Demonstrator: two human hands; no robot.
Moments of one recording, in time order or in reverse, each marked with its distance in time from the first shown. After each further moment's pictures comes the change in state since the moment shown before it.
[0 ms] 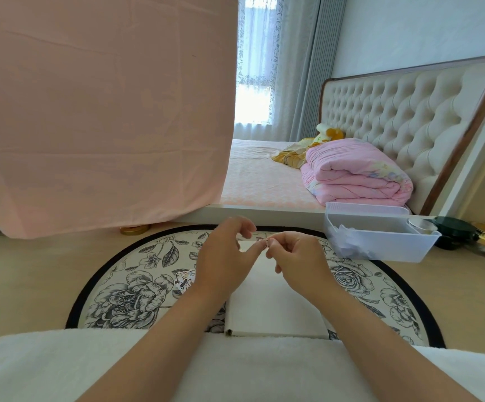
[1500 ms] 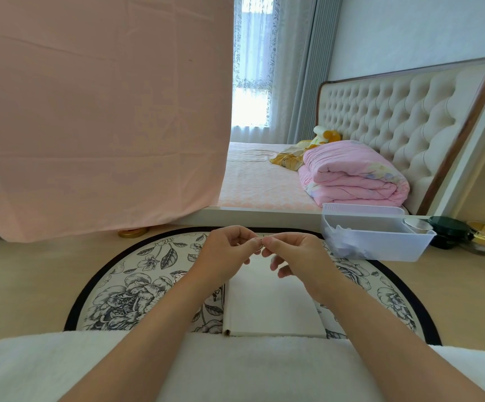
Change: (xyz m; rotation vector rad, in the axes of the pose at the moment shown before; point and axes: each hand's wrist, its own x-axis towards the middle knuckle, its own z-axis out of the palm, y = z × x) left_hand 0.007 0.010 -0.014 -0.417 -0.242 -0.197; right_hand -0.001 -0.009 -0.017 0.316 -0.184 0.172
